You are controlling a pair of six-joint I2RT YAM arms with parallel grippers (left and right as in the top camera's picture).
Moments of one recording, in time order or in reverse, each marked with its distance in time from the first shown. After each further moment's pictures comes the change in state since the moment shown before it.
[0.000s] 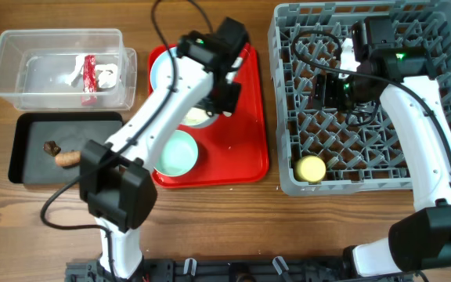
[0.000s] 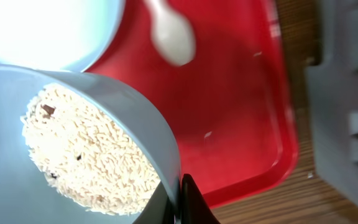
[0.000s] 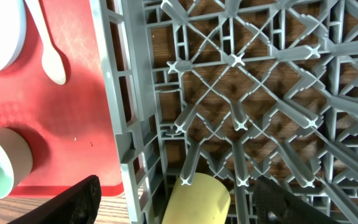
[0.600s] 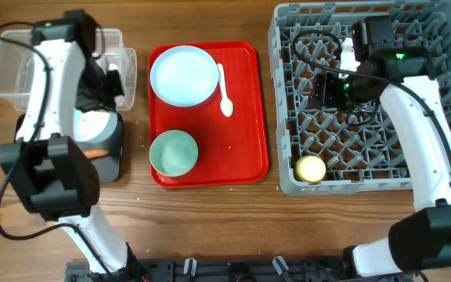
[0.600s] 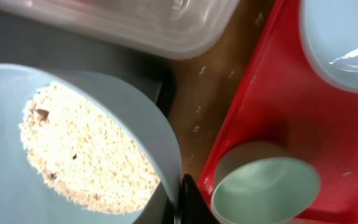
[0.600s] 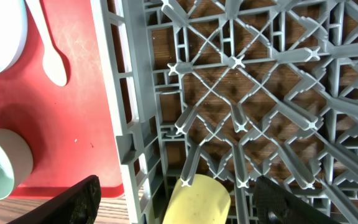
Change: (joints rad) left arm 0.634 -0.009 -0.068 -0.088 0.055 0.040; right arm 0.000 0.000 0.000 0.005 0.000 0.000
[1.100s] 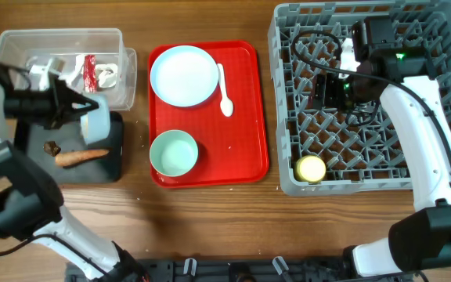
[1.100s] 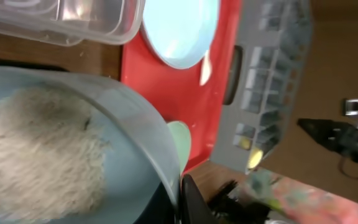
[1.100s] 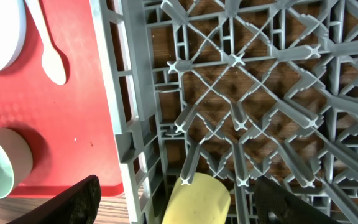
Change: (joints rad) left arm 0.419 -0.007 -0.135 -0.093 0.807 0.570; right arm 0.000 0.000 0.000 -0.005 0.000 0.000
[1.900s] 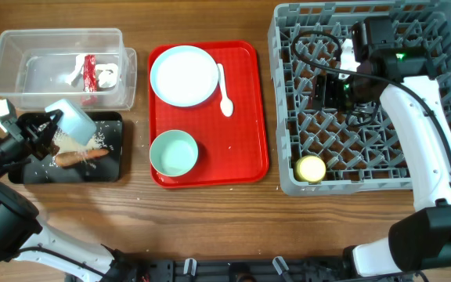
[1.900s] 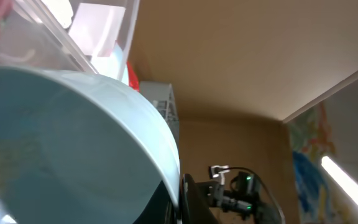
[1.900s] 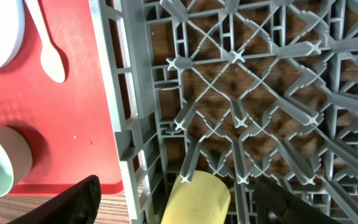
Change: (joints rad) left arm 0.326 -0.002 -0.355 0.077 0.567 0.146; right arm 0.000 0.000 0.000 -0.008 0.000 0.000
